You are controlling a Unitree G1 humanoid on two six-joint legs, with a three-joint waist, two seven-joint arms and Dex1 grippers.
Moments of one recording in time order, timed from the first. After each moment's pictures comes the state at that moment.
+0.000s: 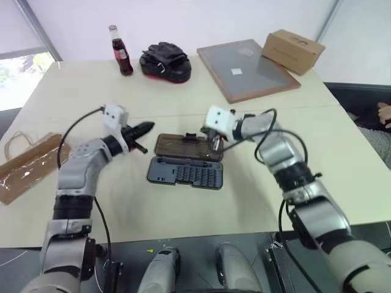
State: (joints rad) left arm -0.48 0.50 0.08 0.12 -0.42 0.50 -0.82; right arm -1.02 -0.36 0.27 0.54 -0.21 0.27 0.96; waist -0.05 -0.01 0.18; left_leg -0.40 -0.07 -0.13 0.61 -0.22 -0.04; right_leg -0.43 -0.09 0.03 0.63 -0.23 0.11
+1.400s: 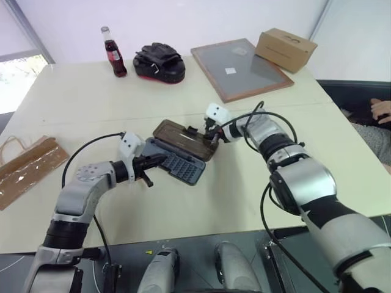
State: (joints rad) left arm -0.33 0.55 0.01 -0.06 -0.42 0.56 -0.82; right arm -1.28 -0.22 0.23 1.31 -0.23 0.12 0.94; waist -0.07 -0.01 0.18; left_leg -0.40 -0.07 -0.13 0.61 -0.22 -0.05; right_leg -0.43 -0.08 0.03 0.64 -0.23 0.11
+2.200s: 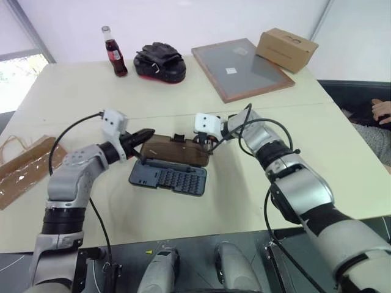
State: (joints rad) left arm -0.47 0.52 0.15 0.04 -0.46 0.55 -0.70; right arm -1.14 -0.25 0.33 1.00 -0.31 -0.11 1.04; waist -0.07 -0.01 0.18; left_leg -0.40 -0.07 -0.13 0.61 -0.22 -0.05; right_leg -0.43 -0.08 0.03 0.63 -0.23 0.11
